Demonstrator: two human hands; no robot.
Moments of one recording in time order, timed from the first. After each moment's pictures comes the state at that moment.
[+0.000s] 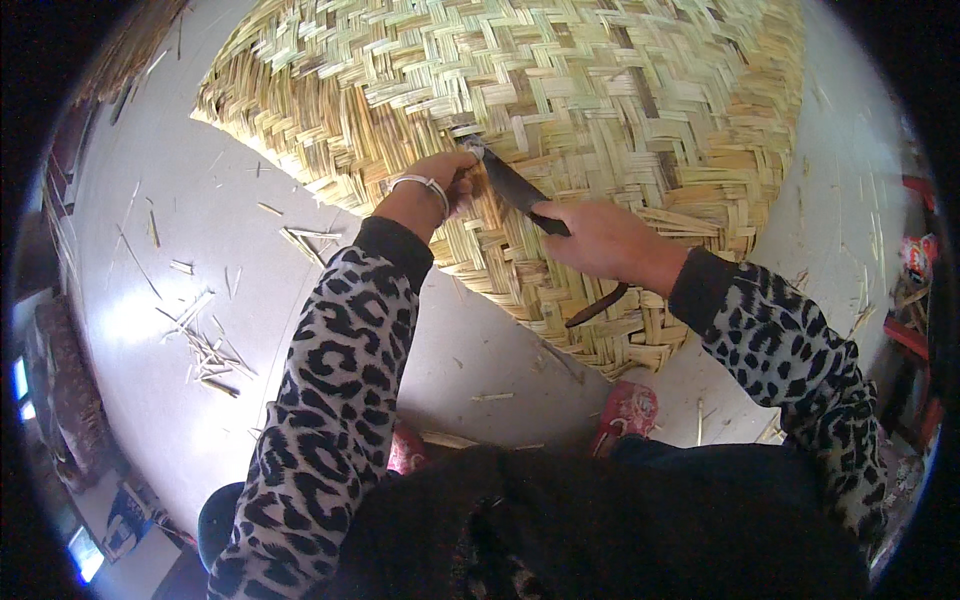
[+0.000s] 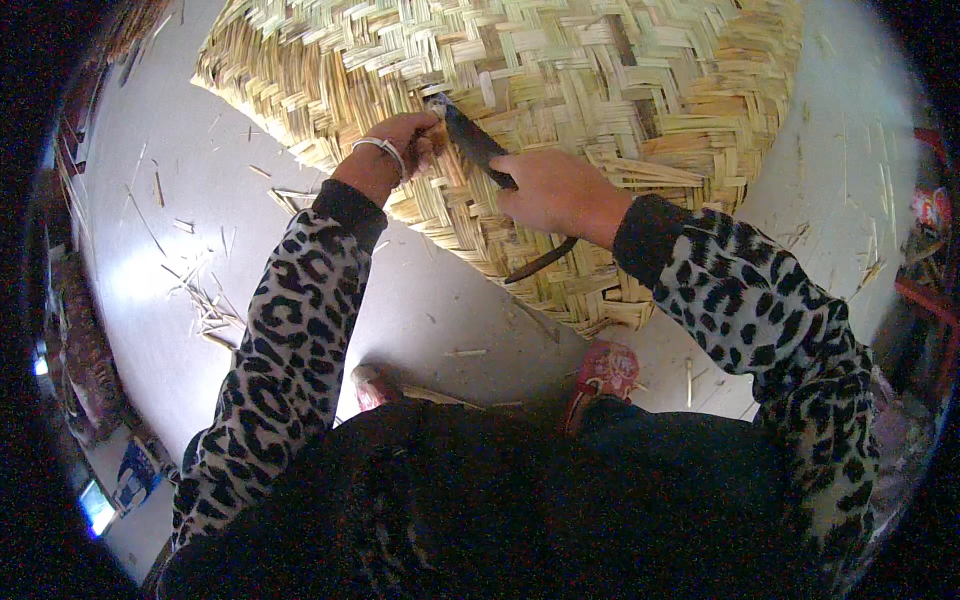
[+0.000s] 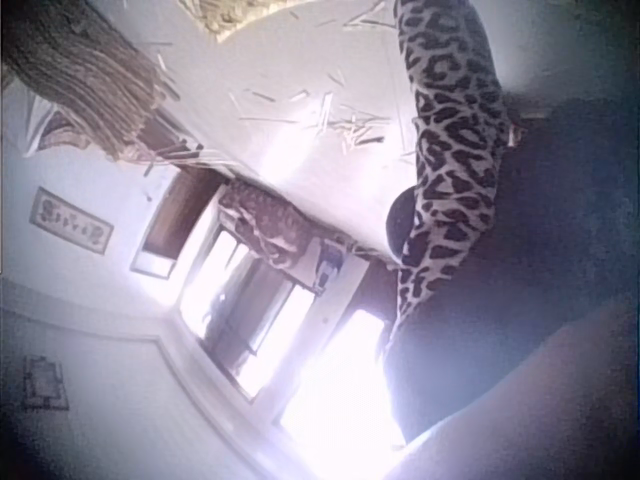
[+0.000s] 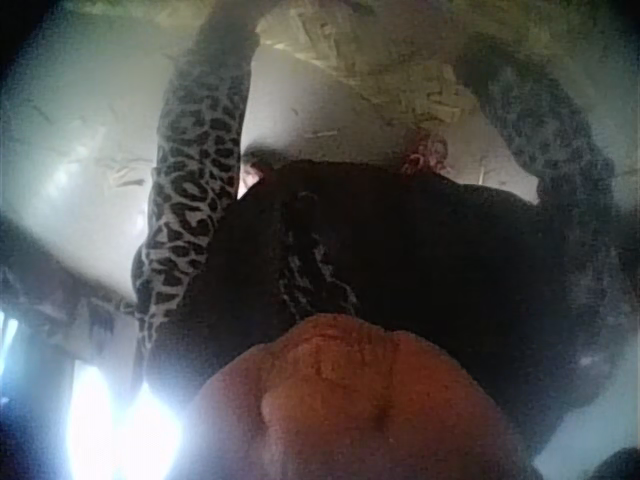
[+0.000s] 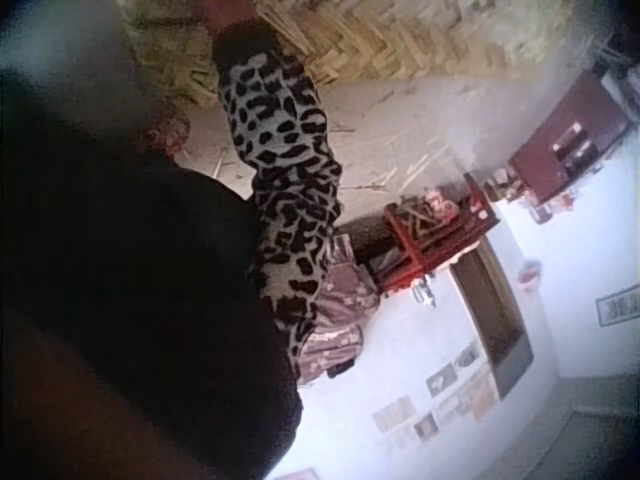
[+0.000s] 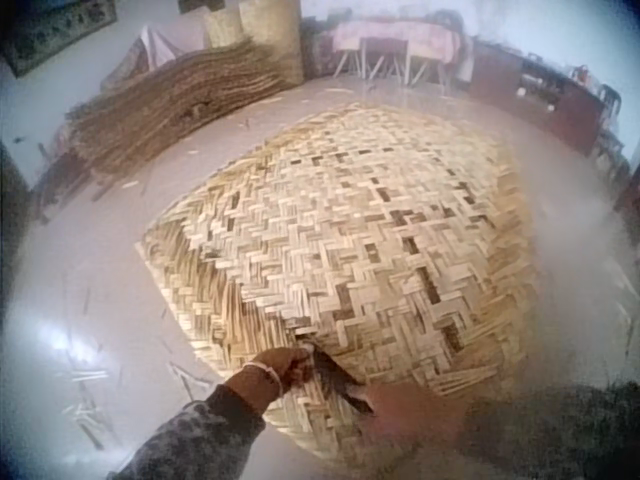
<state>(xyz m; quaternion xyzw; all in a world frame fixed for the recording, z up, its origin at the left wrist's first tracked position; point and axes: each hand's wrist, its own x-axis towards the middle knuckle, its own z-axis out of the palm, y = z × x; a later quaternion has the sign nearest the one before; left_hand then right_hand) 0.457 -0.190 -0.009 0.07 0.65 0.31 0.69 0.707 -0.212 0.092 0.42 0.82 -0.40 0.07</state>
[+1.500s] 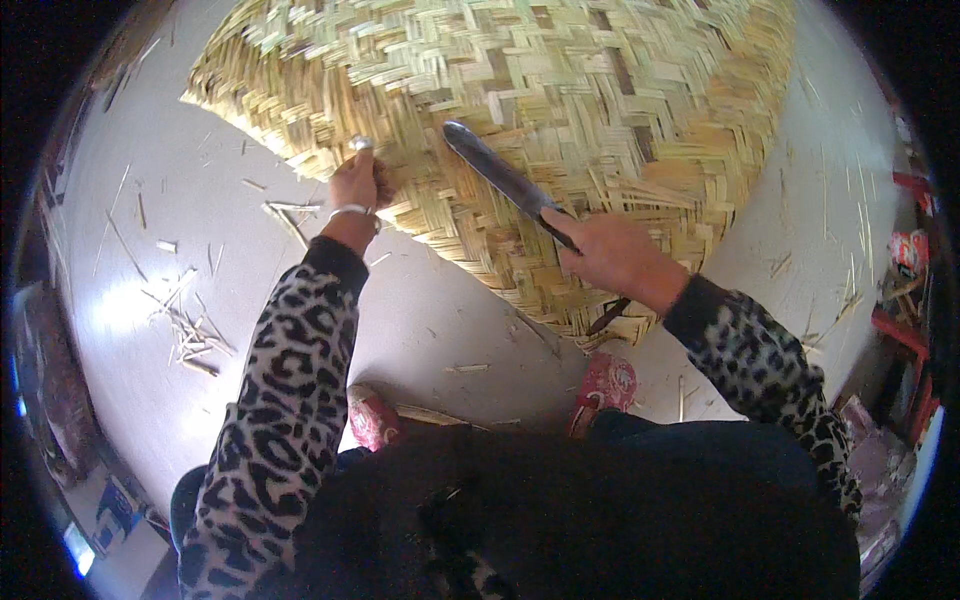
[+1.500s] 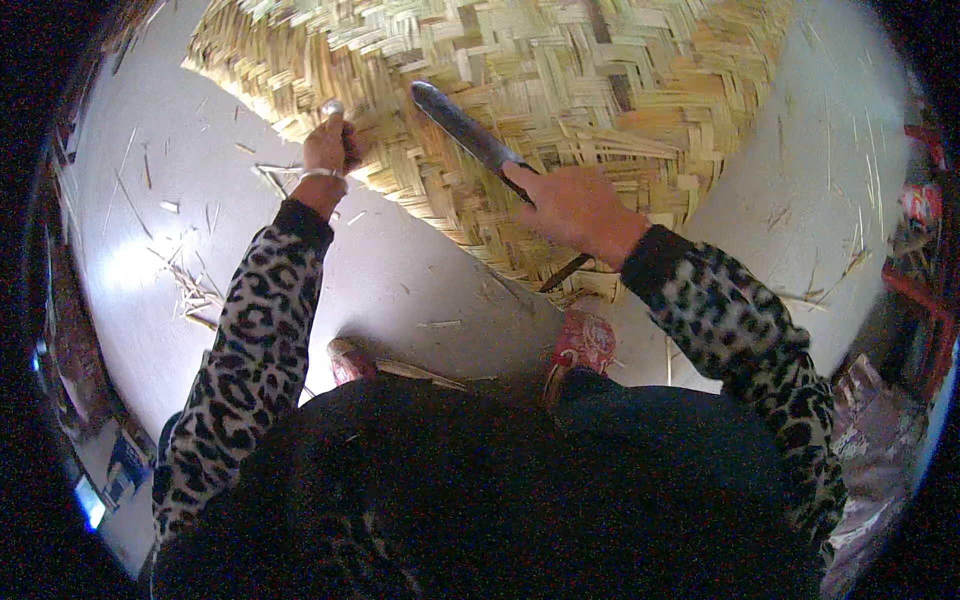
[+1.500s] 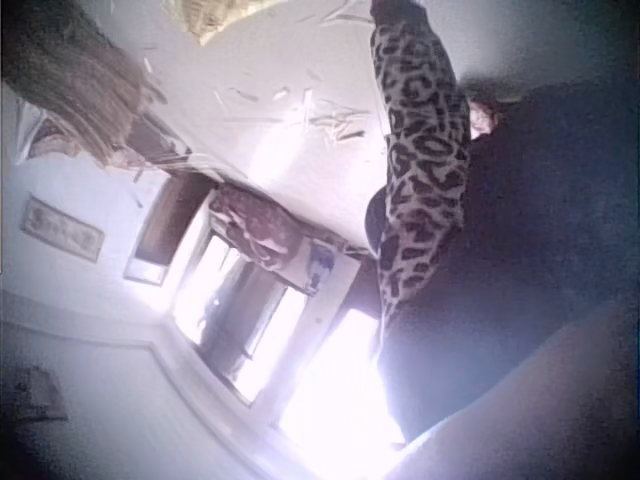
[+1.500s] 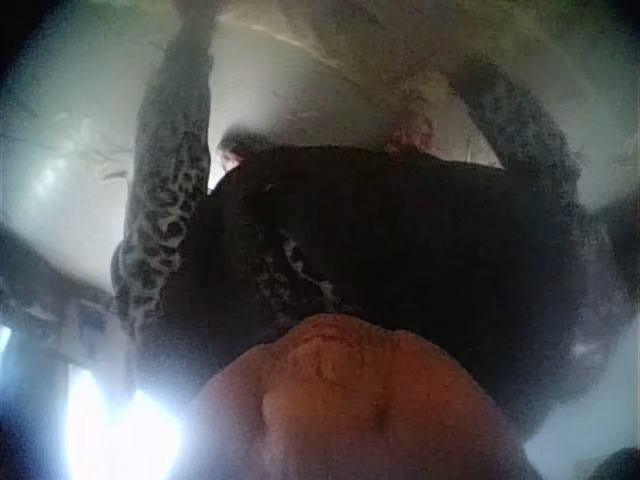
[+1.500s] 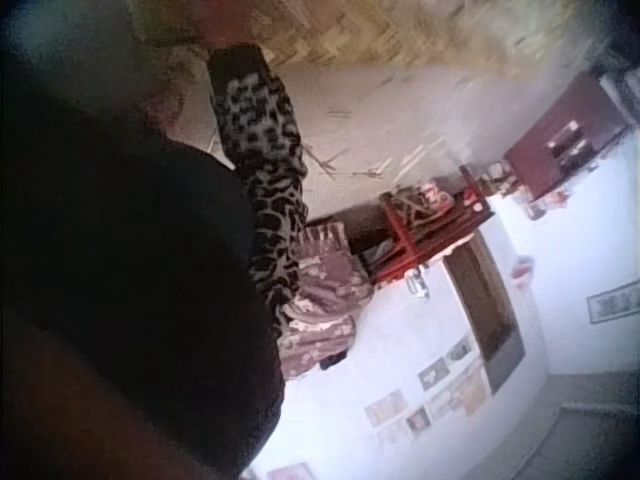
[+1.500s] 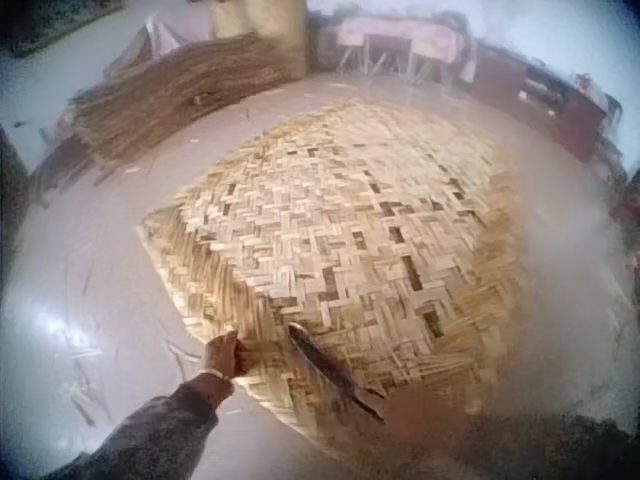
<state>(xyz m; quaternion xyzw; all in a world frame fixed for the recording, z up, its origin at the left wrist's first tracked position) 0.414 -0.258 -0.014 0.17 0.72 0.47 0.47 0.743 -0.250 0.118 0.42 0.82 -0.28 0.26</state>
